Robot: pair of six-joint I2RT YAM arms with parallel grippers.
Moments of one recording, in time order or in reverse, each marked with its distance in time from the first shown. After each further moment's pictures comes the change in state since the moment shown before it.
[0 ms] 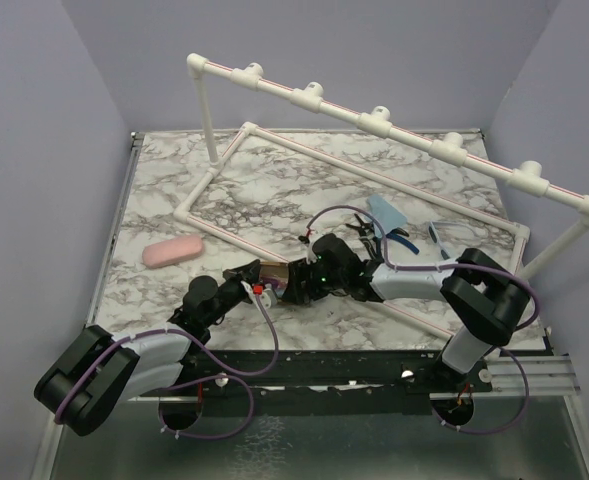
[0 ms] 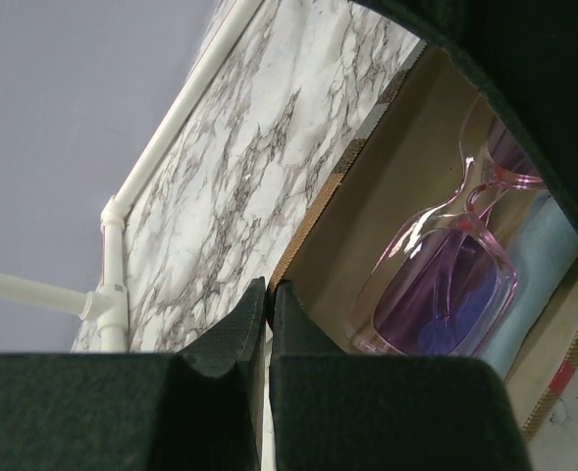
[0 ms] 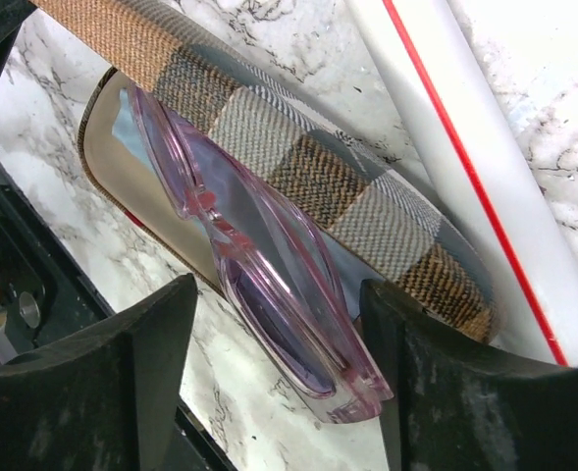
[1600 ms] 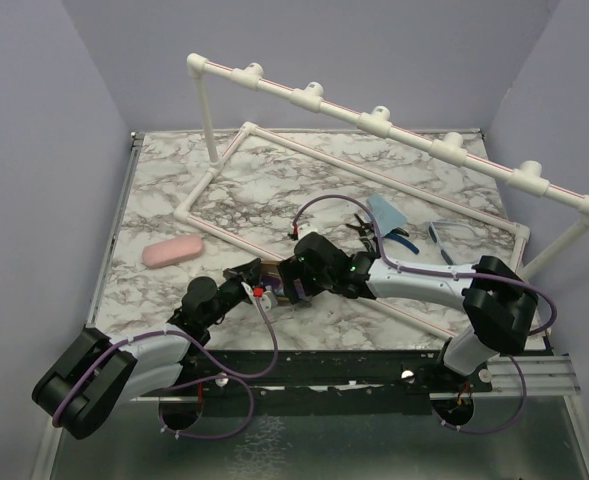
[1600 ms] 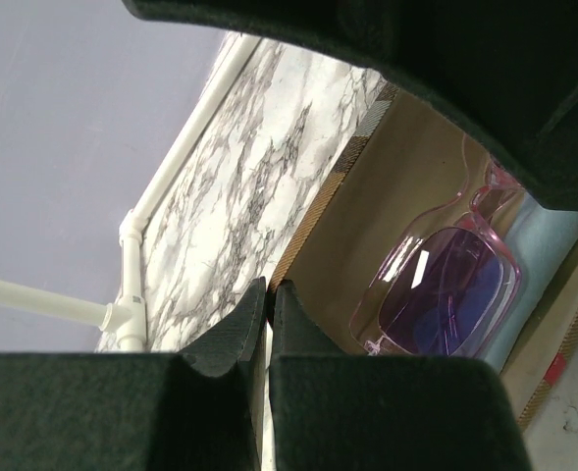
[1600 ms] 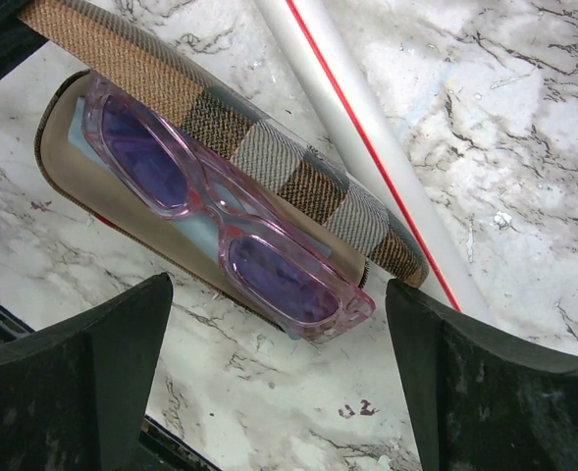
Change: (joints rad) left arm -0.007 -0.022 -0.003 0.008 0.002 0.034; right arm 0.125 -0.064 0.212 -0.405 0.370 -0.135
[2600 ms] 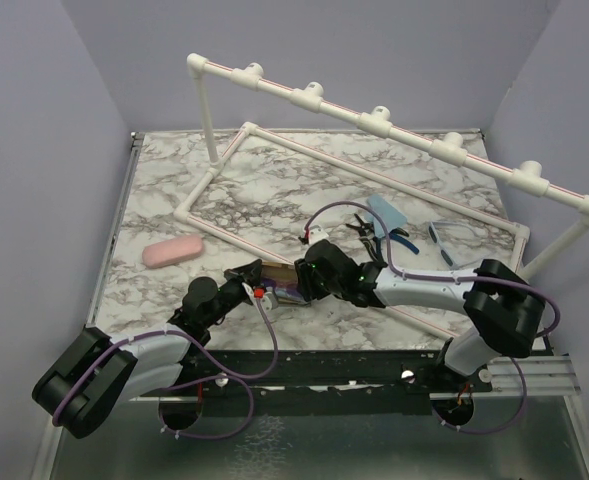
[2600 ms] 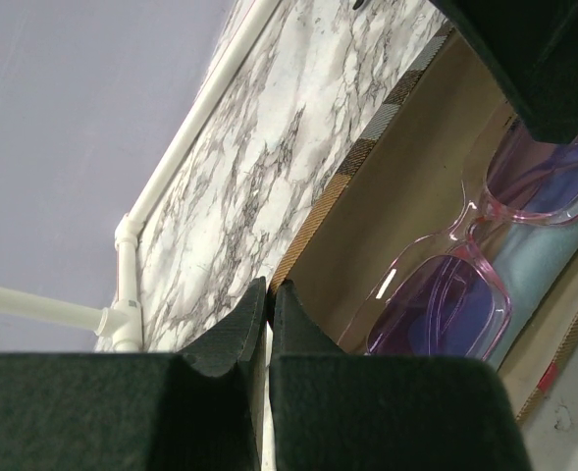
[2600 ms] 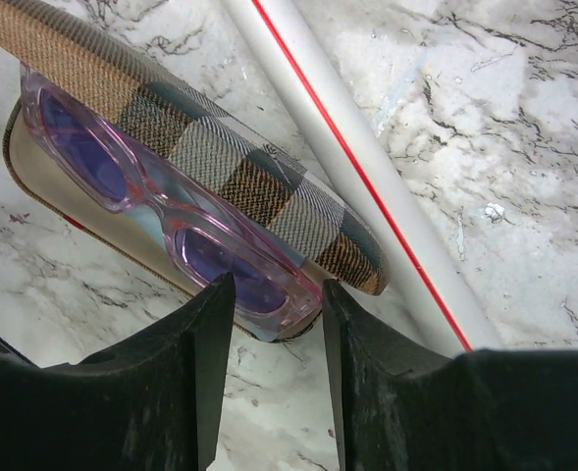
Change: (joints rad) left arm -0.006 0.004 0.000 -0.001 0.006 0.000; right arm -0.006 -0.042 -0.149 0.179 0.011 0.047
